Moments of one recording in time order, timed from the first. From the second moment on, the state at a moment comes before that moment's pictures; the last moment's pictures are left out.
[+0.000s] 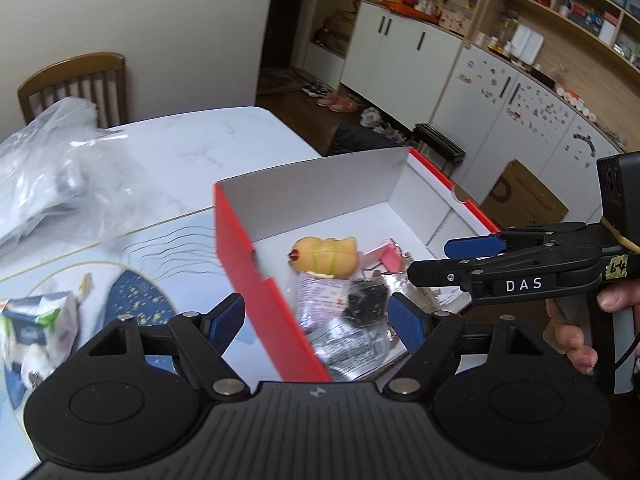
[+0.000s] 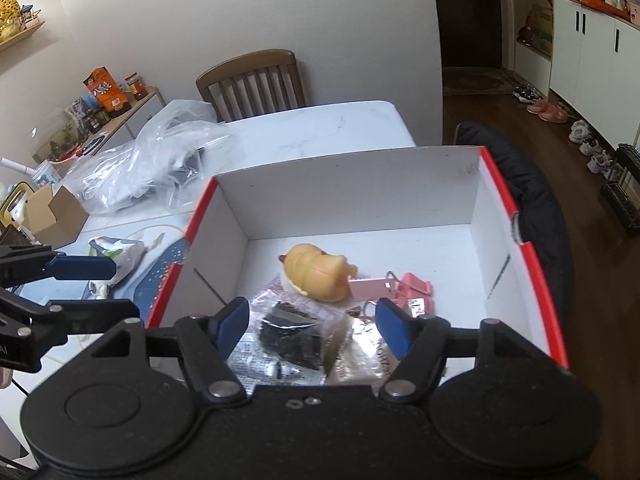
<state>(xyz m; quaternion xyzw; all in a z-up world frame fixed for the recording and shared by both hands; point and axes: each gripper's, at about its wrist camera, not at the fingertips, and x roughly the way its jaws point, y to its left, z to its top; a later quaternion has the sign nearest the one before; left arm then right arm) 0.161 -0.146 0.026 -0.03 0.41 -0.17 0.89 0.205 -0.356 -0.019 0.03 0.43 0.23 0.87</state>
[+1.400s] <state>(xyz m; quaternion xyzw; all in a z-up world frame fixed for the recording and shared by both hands) 0.127 0.066 -0.049 -0.03 0.44 -0.14 0.89 0.204 -0.095 -0.023 -0.06 0.46 0.31 0.83</state>
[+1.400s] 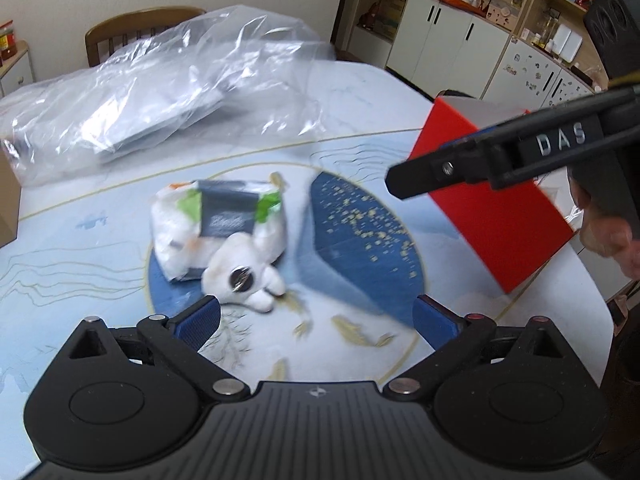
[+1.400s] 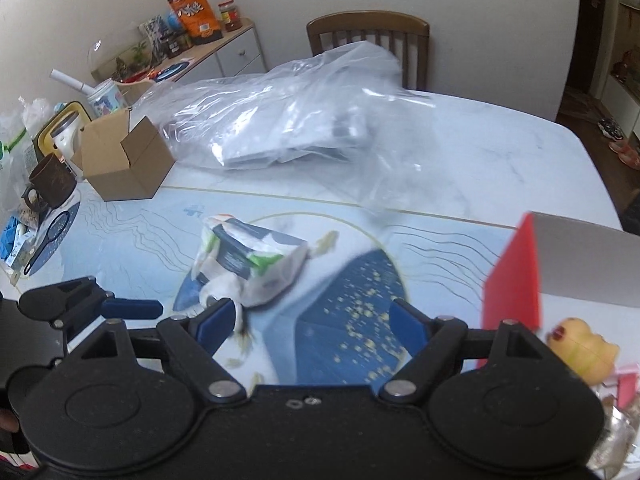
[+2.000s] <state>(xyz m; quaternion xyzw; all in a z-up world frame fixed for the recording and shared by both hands) 0.146 0.092 -0.080 -0.03 0.43 -0.15 0.89 0.238 -0.007 -0.047 -0.15 0.46 0.38 0.79</state>
